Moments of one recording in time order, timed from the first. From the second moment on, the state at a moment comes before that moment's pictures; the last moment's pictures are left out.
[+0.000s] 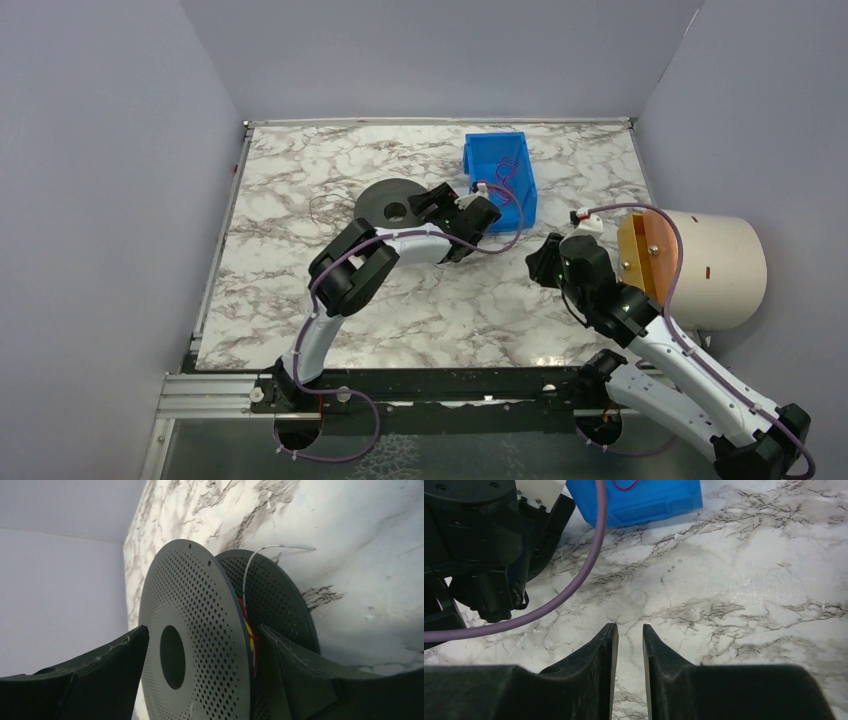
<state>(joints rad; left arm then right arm) -0.86 2.17 1.44 -0.04 -1.08 0.37 0.63 0.72 0.62 -0.45 0.37 0.60</state>
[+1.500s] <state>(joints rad) -0.58 1.17 1.14 -0.45 -0.08 -0.24 0.63 1.09 0.87 -0.55 0.27 0.45</state>
